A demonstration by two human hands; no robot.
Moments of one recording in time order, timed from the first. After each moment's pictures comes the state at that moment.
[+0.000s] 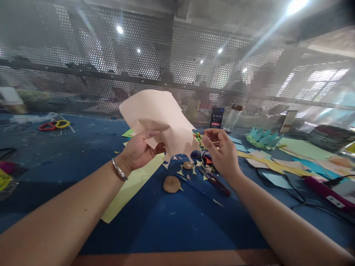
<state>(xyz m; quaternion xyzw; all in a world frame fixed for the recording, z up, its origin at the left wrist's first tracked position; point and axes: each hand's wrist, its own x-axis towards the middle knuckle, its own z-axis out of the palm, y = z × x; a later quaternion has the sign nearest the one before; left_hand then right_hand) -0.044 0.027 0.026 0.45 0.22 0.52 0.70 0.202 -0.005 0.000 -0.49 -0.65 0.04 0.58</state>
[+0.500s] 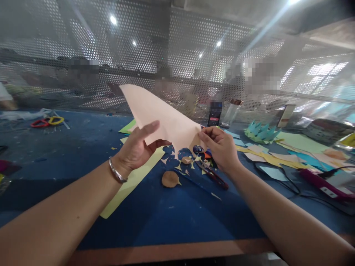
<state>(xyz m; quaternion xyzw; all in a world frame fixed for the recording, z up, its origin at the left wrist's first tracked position) -0.034 0.009 0.025 0.55 0.21 0.55 0.59 0.206 0.003 -0.003 -0.45 -0.65 0.16 0.59</state>
